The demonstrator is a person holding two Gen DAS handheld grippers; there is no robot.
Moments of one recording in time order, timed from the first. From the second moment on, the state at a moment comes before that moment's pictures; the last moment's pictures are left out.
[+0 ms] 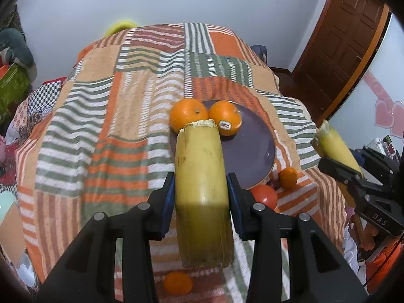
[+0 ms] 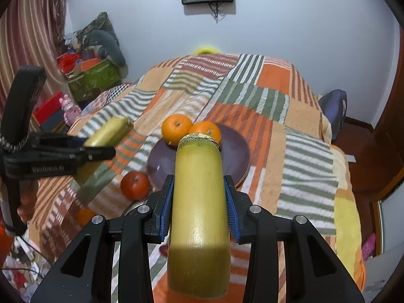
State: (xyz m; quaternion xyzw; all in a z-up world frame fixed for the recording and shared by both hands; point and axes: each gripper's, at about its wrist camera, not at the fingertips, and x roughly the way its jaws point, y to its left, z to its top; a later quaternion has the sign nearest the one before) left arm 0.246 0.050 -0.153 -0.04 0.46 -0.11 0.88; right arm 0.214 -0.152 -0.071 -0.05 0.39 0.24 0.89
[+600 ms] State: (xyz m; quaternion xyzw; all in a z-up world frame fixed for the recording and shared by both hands) left arm 0.311 0.015 -0.190 -0.07 0.50 -0.12 0.86; right arm 0.282 -0.146 -0.106 -0.05 0.42 0.21 0.88
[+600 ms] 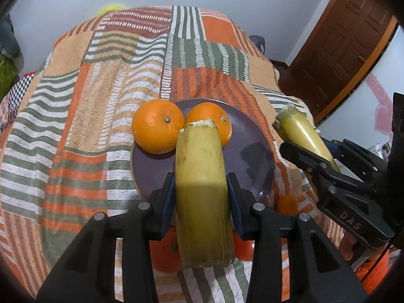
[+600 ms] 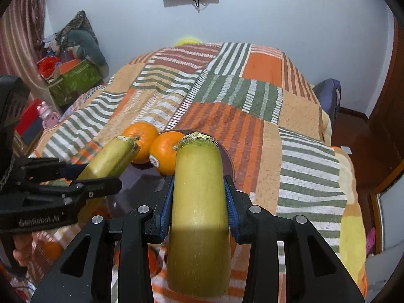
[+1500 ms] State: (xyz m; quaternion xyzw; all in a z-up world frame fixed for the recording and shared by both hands) left arm 0.339 0.015 -0.220 -0.08 0.52 -0.08 0.84; right arm 0.335 -0.126 -0.158 -0.04 0.49 0.17 0.85
